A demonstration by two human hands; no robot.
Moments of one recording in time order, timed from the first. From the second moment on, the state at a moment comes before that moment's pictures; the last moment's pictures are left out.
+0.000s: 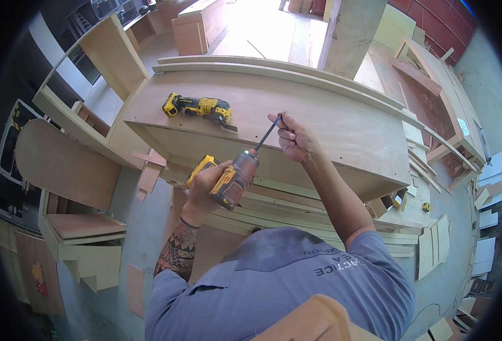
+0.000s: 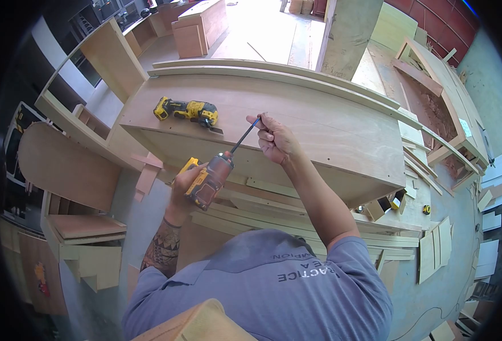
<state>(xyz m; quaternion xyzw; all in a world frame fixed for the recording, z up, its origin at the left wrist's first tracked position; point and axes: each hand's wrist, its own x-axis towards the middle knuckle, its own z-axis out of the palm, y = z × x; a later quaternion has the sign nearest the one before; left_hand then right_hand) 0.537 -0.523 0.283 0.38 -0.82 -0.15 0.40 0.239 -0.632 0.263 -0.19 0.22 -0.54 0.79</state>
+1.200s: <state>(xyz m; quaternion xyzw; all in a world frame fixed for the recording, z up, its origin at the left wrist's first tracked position) 0.496 -0.781 0.284 0.33 -0.91 0.25 0.03 0.156 -0.882 0.228 -0.70 0.66 -0.23 -0.13</state>
